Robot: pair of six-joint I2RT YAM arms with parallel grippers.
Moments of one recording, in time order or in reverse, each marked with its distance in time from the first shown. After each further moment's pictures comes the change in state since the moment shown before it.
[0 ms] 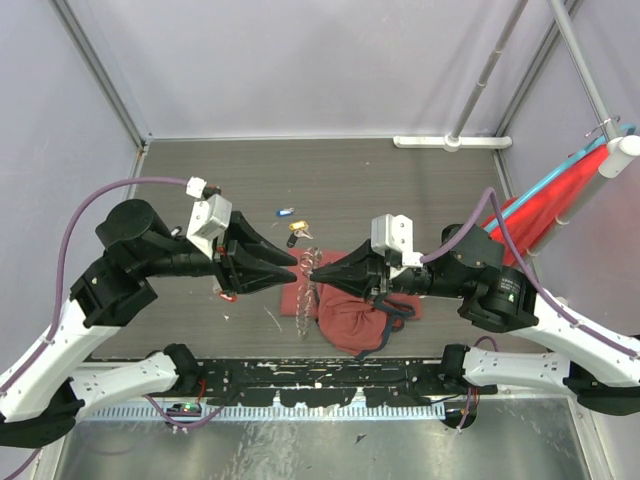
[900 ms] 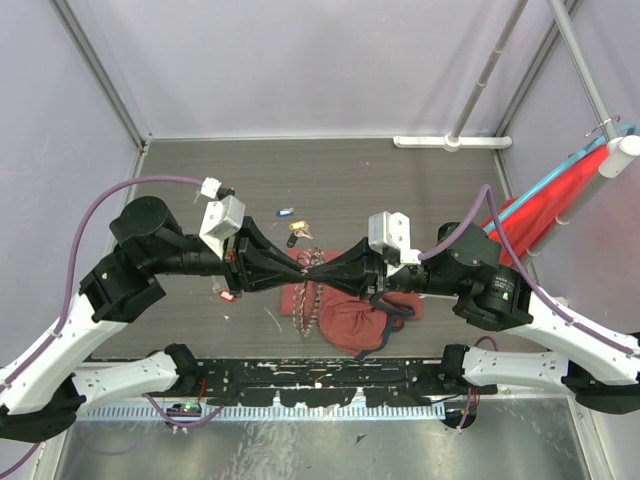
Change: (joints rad) left arm -0.026 0.036 0.000 0.000 0.014 0.000; right arm 0.000 0.019 0.001 0.049 -0.018 0.015
